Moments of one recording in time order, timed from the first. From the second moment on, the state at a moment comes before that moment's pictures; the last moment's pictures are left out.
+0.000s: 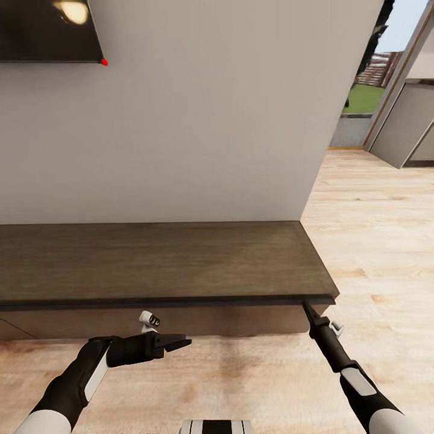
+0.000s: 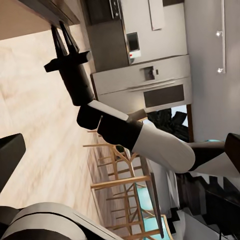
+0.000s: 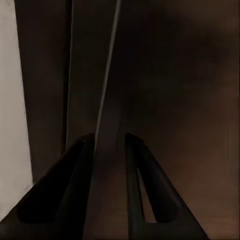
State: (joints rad) left arm -0.48 0.14 -0.04 -0.89 0.29 0.83 -1.53; right arm -0.57 -0.16 -0.25 -0.35 -1.10 0.19 0.99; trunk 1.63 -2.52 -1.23
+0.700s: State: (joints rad) left arm -0.48 0.14 -0.04 -0.89 0.29 0.83 -1.53; right arm -0.57 -0.15 -0.25 -0.36 -1.10 0.19 0.99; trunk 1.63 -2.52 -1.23
